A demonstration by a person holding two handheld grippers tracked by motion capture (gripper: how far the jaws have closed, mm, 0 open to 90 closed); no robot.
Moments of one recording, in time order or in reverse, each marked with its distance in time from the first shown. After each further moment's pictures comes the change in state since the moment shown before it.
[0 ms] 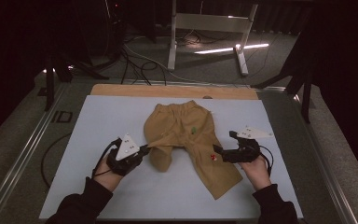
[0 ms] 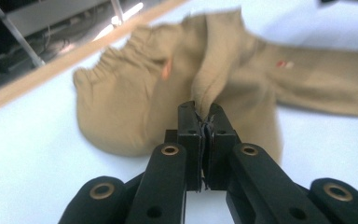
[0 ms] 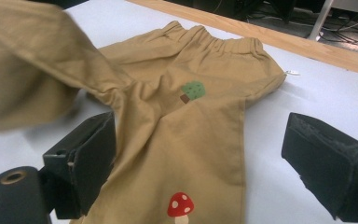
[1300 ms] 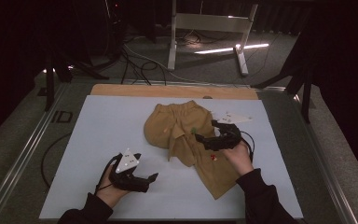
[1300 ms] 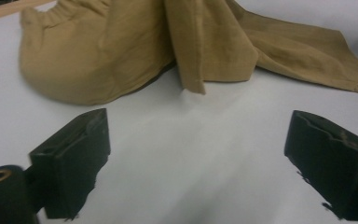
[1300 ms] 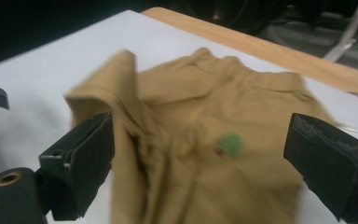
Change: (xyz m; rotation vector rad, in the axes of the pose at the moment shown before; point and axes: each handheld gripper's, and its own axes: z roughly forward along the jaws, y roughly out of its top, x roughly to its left) left arm -0.020 -0.050 0.034 0.051 -0.039 -0.101; right arm 0.018 0.043 0.039 -0.005 0.060 -0.020
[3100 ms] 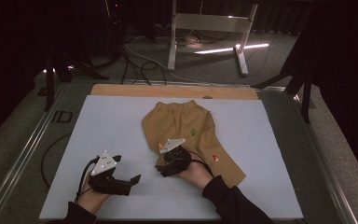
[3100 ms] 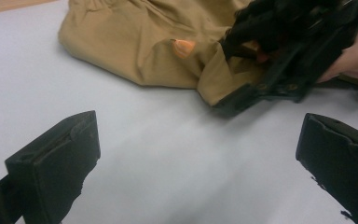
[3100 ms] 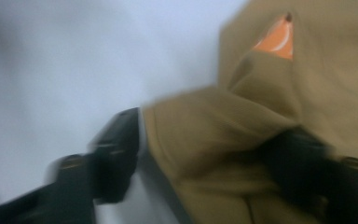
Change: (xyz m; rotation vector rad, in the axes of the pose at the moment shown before) left arm 0.020 -0.025 -0.051 -0.028 0.020 -0.122; right arm 0.117 -0.038 0.112 0.358 0.131 -0.233
